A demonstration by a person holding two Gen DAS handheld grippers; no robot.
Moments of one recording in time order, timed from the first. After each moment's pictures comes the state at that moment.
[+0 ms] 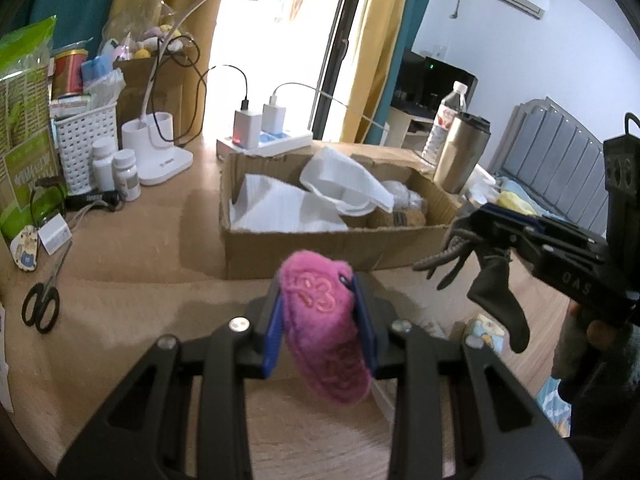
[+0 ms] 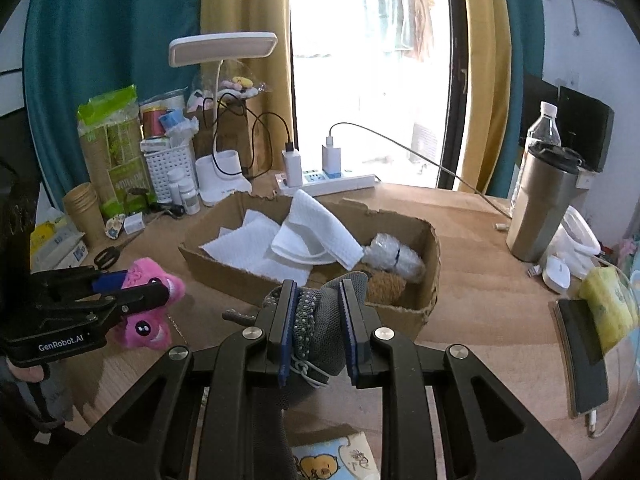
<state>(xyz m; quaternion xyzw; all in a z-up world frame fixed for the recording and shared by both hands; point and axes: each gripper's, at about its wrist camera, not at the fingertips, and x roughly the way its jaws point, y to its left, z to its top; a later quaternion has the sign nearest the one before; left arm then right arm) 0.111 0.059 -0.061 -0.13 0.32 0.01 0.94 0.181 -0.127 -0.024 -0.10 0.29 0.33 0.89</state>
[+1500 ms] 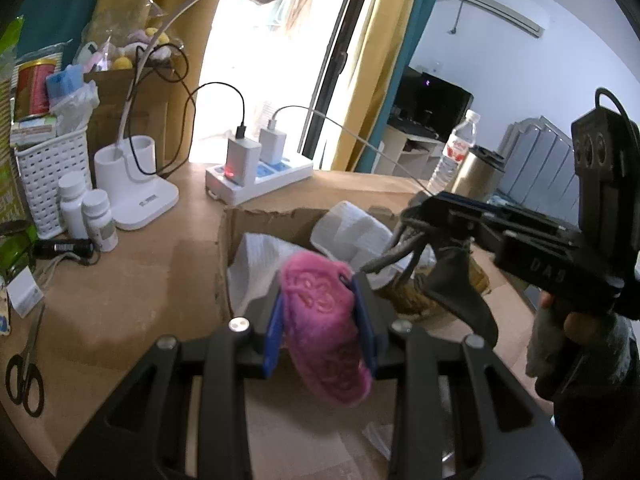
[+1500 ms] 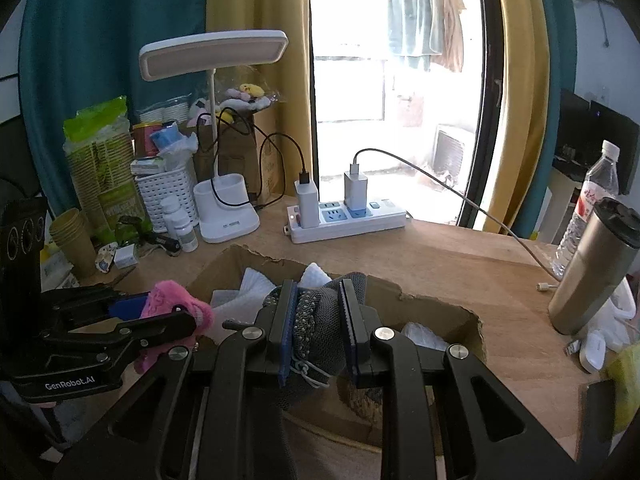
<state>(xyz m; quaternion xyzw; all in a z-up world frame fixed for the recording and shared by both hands) 0.180 0.096 -0.052 -0.15 0.30 -0.02 0.94 0.260 -0.061 -0.014 -0.11 0.29 0.37 0.88</state>
